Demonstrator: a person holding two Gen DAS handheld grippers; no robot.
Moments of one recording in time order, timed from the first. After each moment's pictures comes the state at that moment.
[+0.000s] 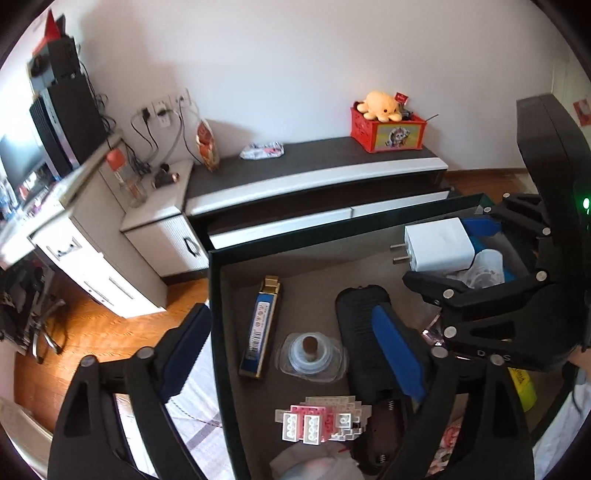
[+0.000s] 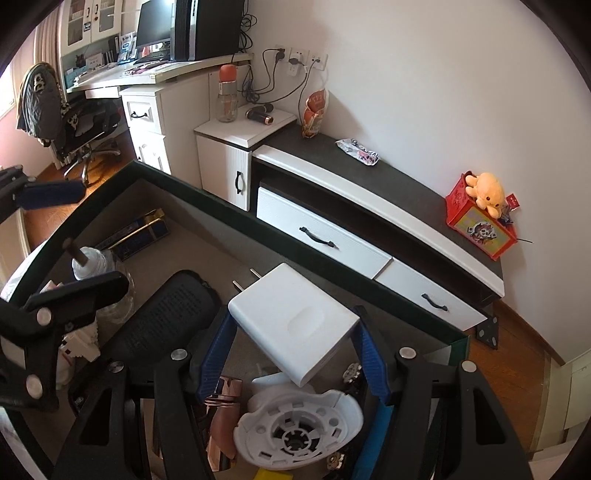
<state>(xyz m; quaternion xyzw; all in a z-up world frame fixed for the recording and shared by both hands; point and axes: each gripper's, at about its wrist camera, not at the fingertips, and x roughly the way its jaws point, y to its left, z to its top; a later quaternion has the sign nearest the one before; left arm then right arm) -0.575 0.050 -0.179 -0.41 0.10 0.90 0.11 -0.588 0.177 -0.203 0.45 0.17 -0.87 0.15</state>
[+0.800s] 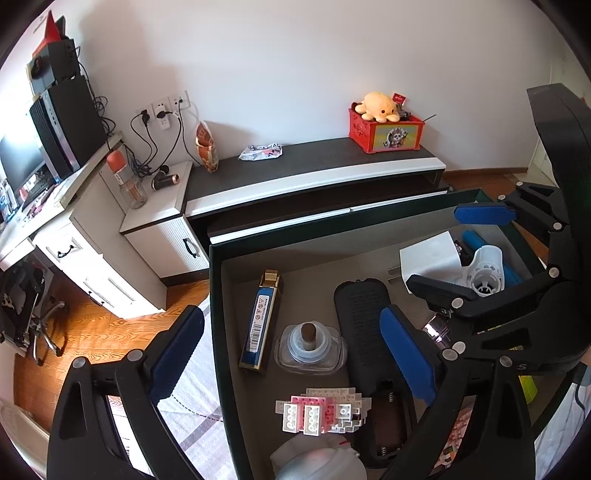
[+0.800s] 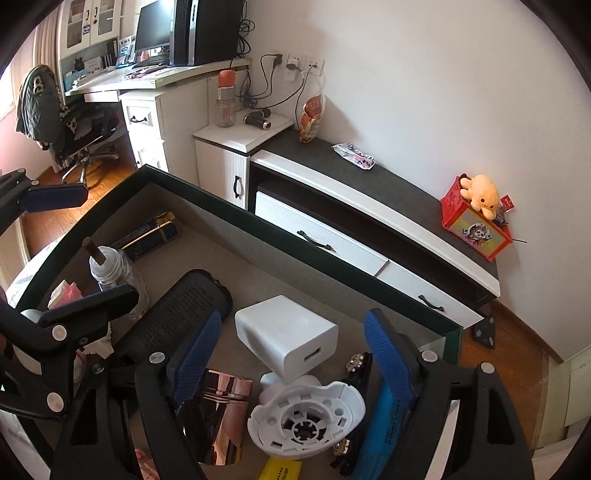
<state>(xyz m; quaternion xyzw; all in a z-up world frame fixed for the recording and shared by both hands) -0.570 0.048 -0.178 -0.41 0.10 0.90 0.12 -0.576 0.174 -0.194 0.44 0.17 -0.87 0.14</state>
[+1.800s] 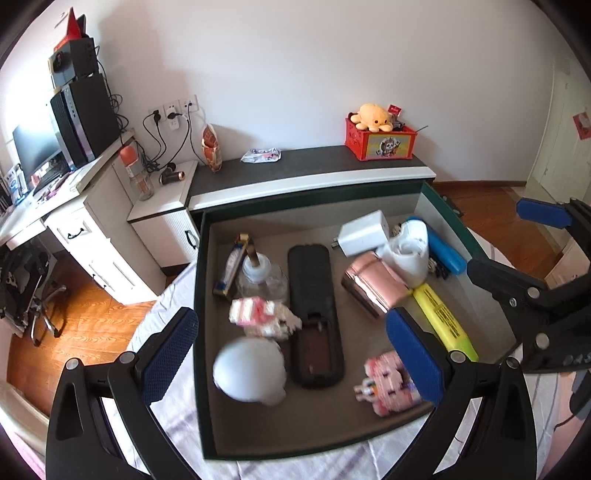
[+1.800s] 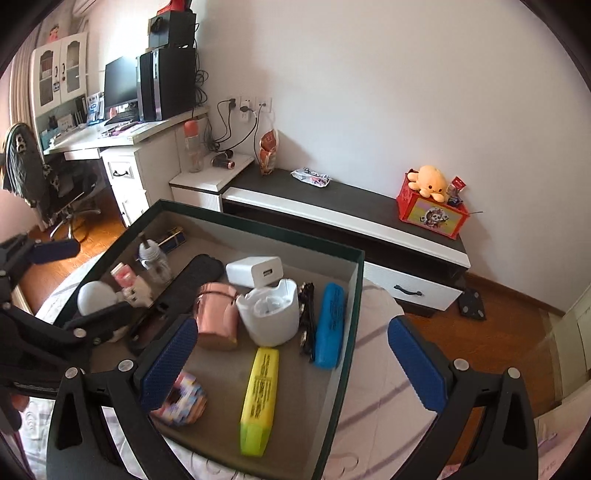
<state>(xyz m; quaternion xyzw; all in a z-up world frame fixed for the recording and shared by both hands) -0.482 0.067 -0.148 -0.40 0.08 0.91 0.10 -0.462 0.227 -0.136 0.38 0.09 -0.92 0.08</state>
